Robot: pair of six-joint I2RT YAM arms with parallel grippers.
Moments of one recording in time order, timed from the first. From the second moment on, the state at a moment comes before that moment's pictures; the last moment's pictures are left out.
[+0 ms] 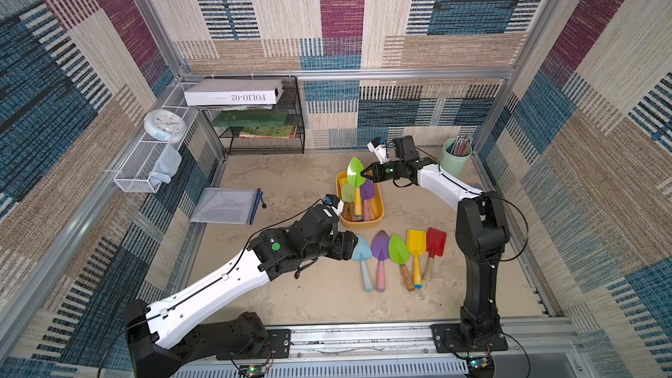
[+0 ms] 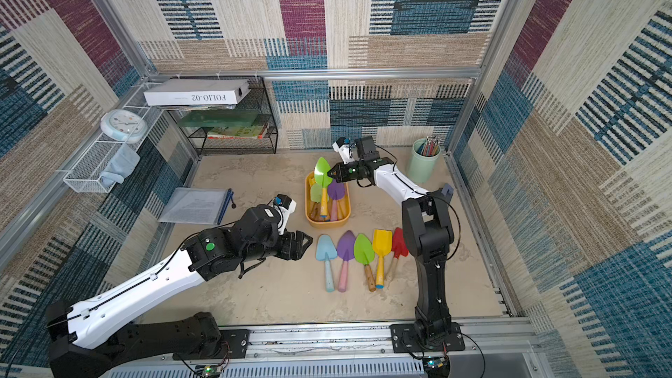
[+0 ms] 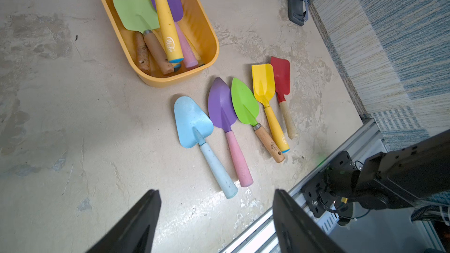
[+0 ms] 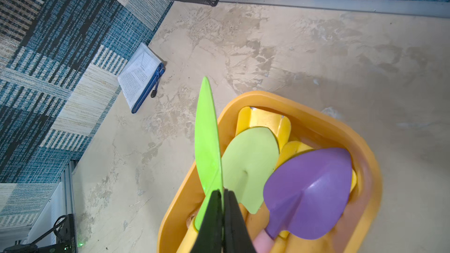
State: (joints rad) left arm -0.91 1.14 1.10 -0.72 -0.06 -0.58; right arm 0.35 2.11 1.73 -0.36 -0.64 0.13
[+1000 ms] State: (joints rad) left arm -0.90 1.10 1.07 -0.70 -0.08 -0.58; right arm 0.32 2.27 1.76 -0.40 -0.72 0.10
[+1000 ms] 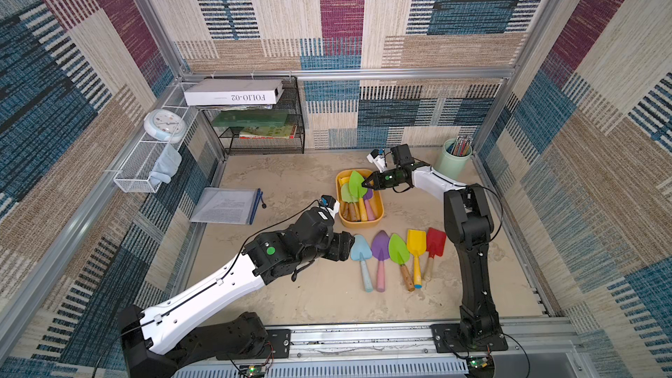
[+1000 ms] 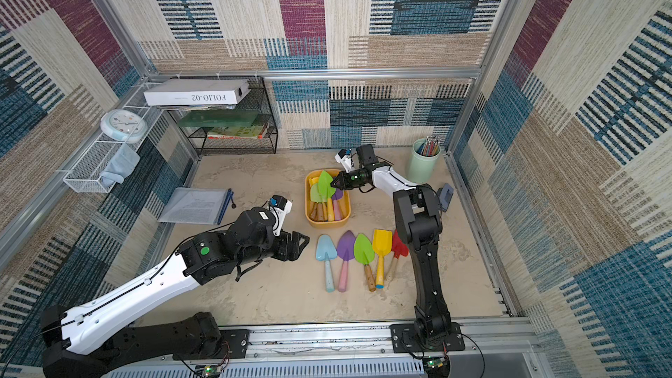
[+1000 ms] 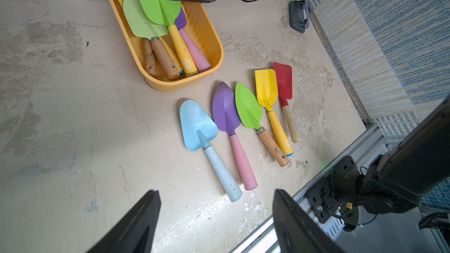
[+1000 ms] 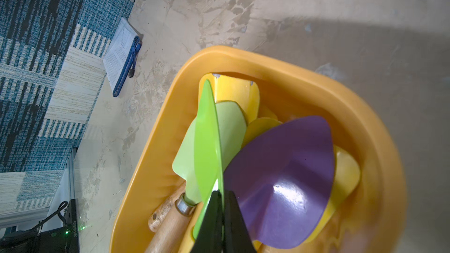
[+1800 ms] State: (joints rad) left arm -0.90 1.14 1.07 -0.71 -0.08 -0.59; right arm 0.32 2.24 1.74 -0.39 -0.65 0.09
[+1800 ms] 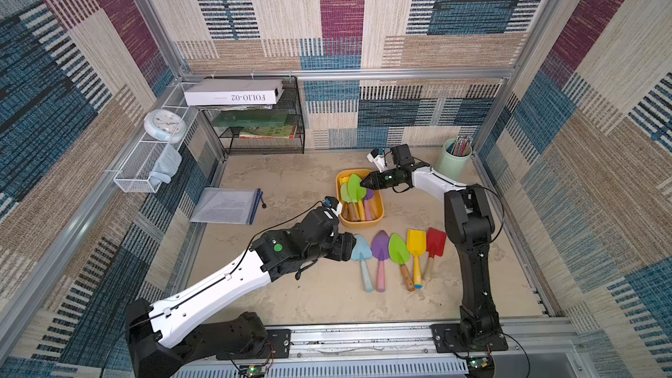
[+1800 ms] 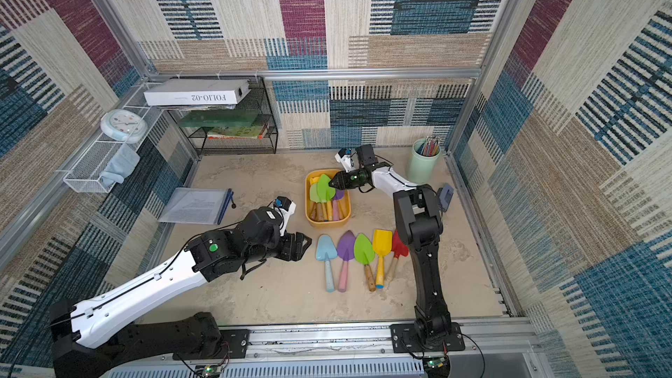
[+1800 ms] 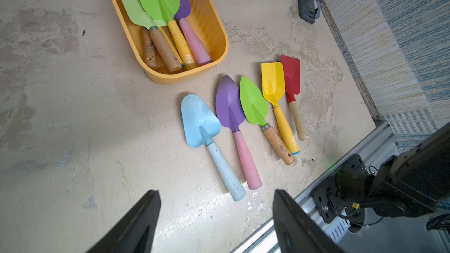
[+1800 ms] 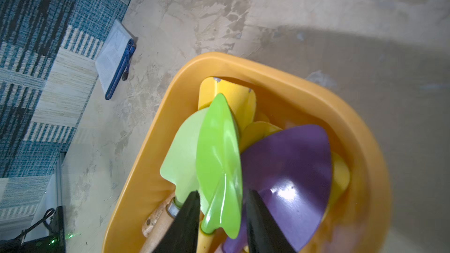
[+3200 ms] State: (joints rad) left arm -0.78 1.34 1.07 -0.57 0.22 -0.58; right arm 0.54 1.15 0.82 -0.88 0.20 0.73
